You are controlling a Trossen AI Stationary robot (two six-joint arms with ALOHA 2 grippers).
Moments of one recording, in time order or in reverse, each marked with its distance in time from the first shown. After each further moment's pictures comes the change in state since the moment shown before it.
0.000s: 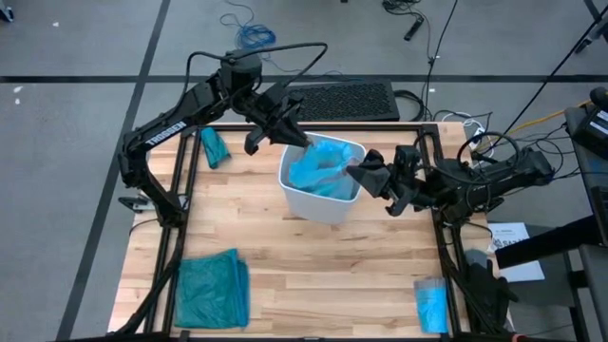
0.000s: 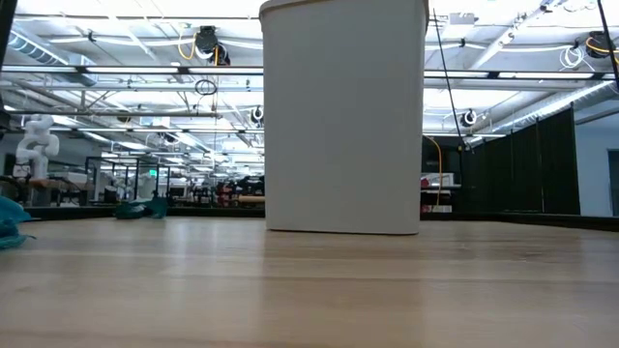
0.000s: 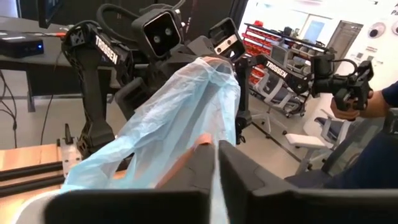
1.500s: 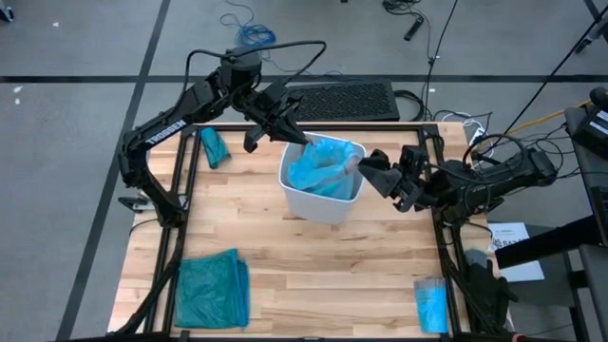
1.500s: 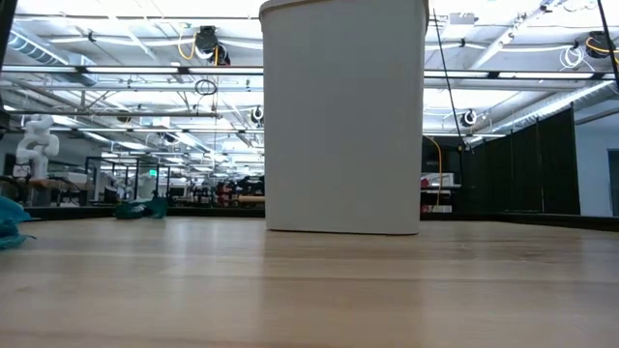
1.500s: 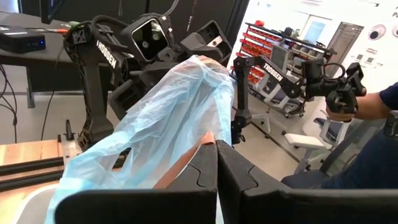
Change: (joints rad) left arm 0.022 0.000 0.000 -0.016 0.023 0.001; right arm -0.022 -0.045 -0.131 0.176 -0.007 0.020
